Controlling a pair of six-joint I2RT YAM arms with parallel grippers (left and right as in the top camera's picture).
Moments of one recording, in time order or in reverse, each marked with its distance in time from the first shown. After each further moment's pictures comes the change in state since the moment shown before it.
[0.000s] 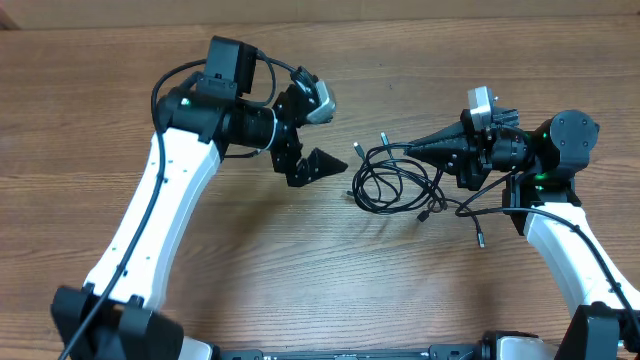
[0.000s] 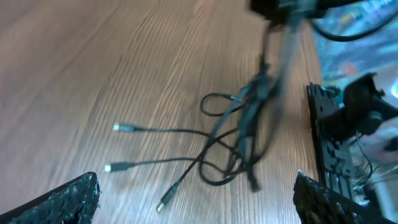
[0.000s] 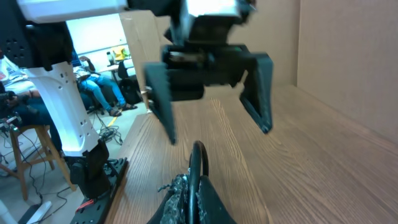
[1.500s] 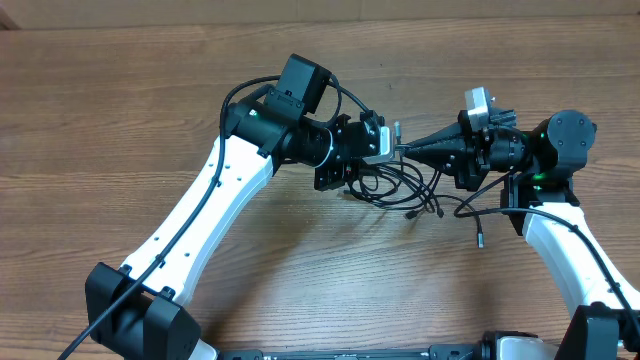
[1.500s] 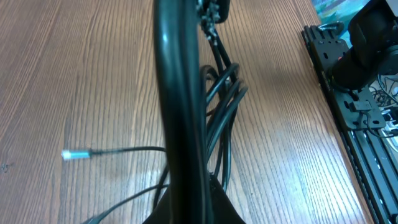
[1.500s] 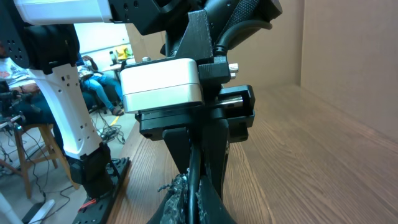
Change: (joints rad) left arm -0.214 0.074 0.007 0.043 -0.146 0.177; right arm 0.011 0.000 0.000 -0.001 -0.002 0.000
